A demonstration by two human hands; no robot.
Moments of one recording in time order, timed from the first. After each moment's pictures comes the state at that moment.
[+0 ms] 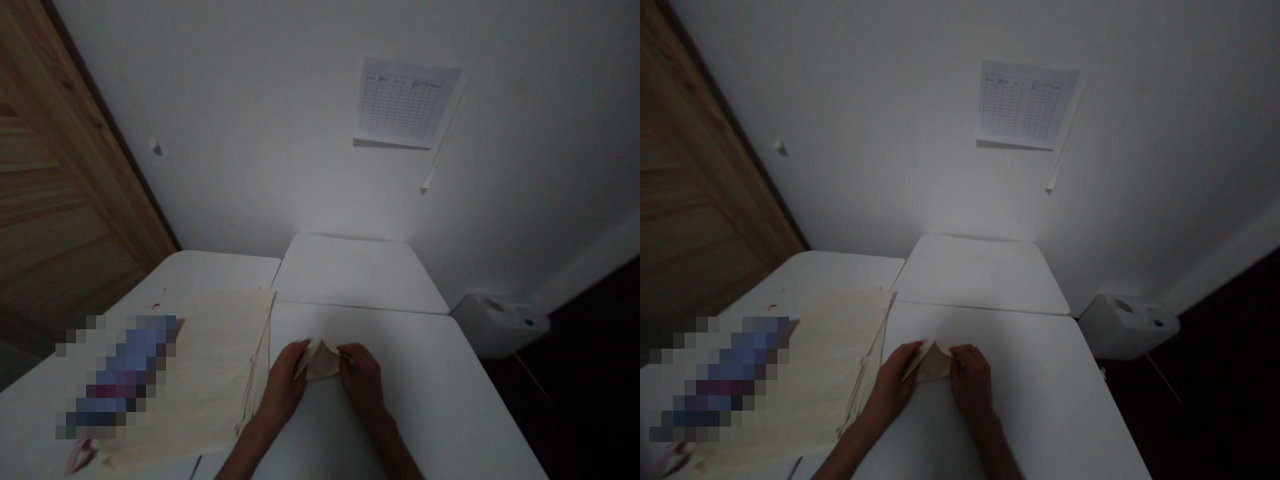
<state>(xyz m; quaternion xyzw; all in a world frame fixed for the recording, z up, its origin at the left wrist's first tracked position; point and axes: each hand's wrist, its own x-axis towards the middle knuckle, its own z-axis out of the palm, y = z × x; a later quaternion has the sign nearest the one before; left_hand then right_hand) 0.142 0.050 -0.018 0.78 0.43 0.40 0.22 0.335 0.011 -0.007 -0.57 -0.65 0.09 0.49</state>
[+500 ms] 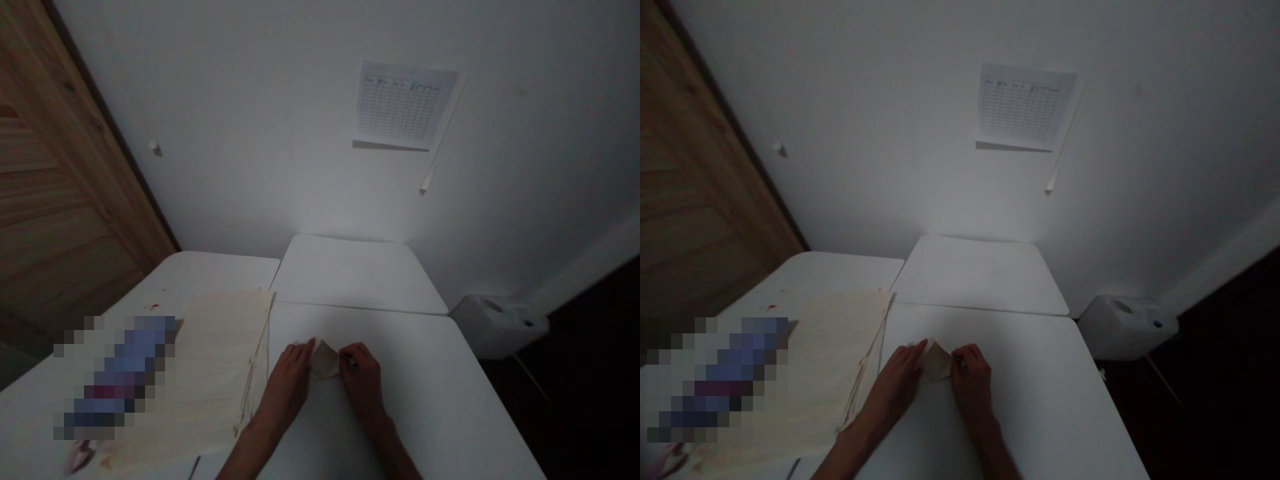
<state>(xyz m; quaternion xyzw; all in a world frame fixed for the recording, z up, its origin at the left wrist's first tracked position) 0.149 0.046 -0.010 0.86 0.44 0.25 0.06 0.334 0.012 -0.008 -0.59 -0.62 0.11 0.50</state>
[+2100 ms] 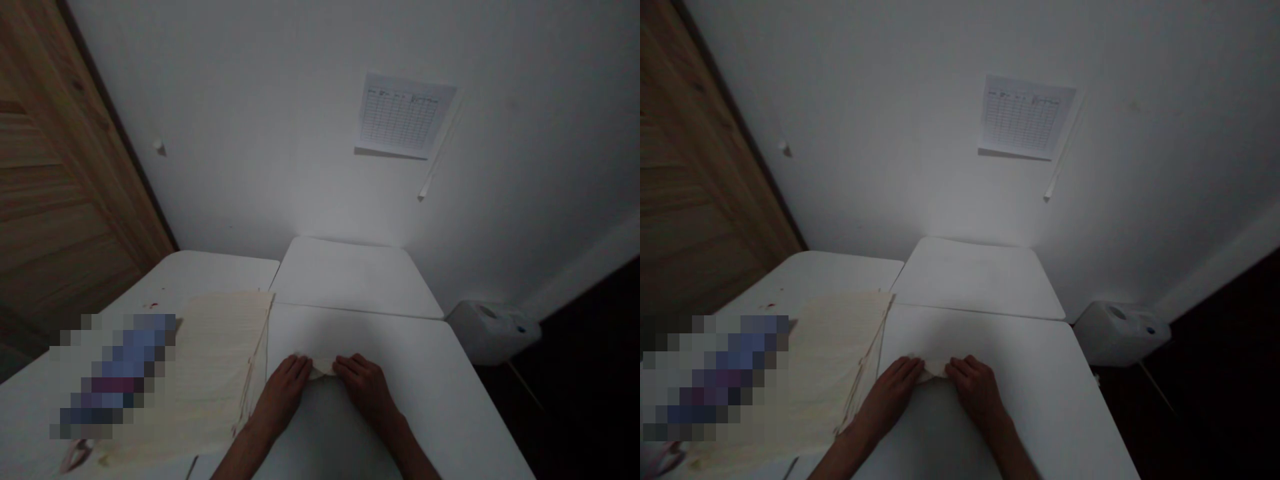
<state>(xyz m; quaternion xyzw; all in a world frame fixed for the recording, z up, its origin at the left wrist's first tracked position) 0.135 0.040 -0.035 0.90 0.39 0.19 -0.03 0.364 0.003 -0.002 -0.48 -0.83 -0.05 0.26</state>
